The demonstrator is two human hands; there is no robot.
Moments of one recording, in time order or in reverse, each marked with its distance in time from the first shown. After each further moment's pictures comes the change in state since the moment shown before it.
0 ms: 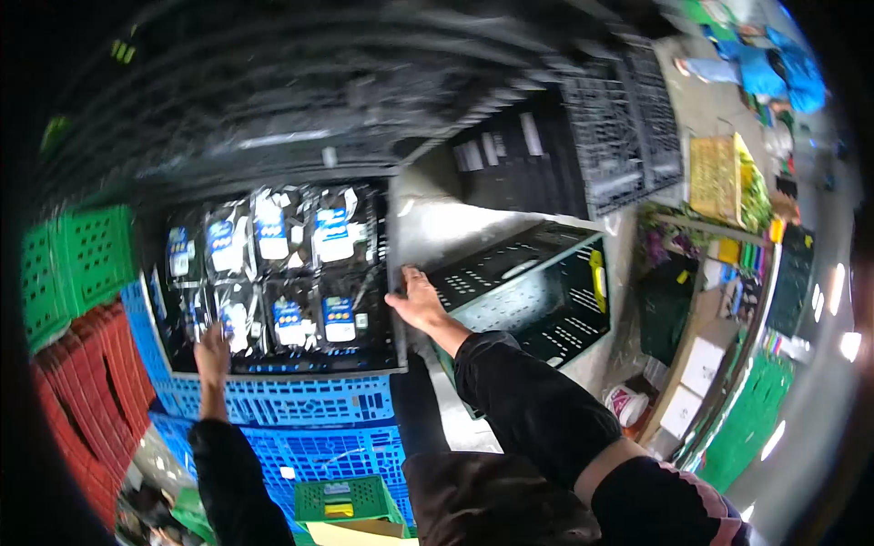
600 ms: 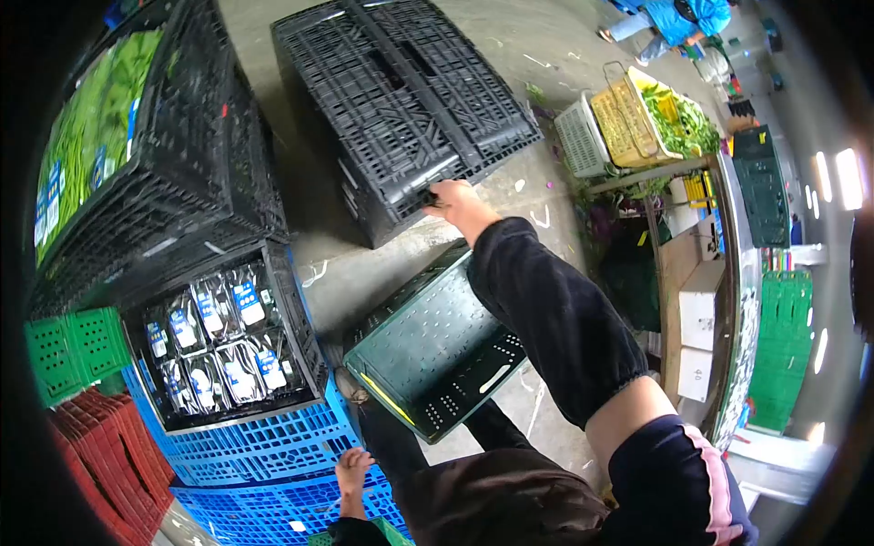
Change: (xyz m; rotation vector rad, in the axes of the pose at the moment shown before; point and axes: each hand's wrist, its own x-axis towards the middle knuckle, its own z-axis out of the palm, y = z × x) left_hand -0.361 0.082 0.268 -0.569 -0.367 -0.477; right_hand 0.063 0.166 -0.363 1.464 0.257 0.558
